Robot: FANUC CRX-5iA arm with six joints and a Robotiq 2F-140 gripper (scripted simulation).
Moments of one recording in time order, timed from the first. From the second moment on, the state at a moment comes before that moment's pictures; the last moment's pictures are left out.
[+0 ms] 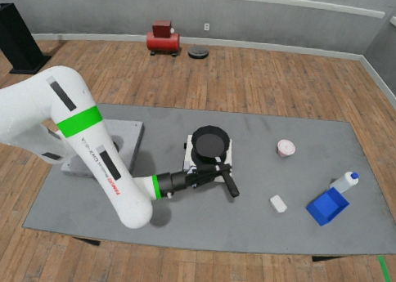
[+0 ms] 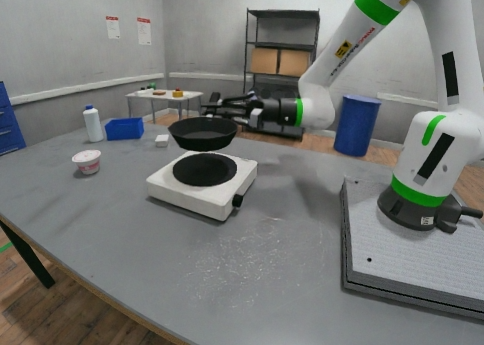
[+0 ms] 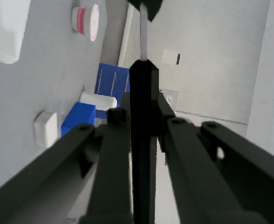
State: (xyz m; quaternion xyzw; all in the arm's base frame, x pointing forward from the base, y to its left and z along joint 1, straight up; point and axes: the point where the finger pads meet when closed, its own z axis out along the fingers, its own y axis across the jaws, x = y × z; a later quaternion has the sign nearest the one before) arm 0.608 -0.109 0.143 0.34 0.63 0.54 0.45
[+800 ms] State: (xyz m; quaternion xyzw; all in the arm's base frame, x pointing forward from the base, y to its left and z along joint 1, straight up) arm 0.608 -0.109 0.179 0.34 0.63 0.54 0.45
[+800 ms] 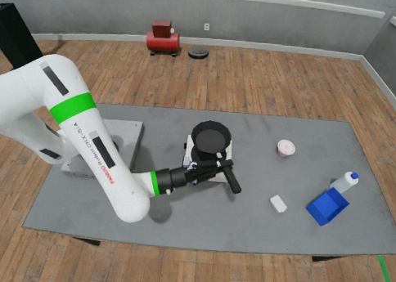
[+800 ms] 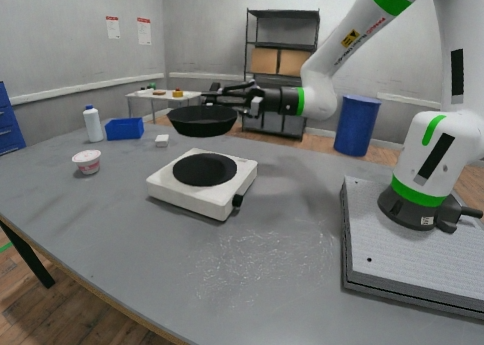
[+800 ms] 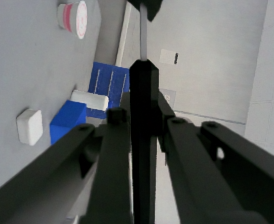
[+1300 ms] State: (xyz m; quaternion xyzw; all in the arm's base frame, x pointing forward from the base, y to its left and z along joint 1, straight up) arm 0.608 -0.109 0.195 0.34 0.63 0.54 0.45
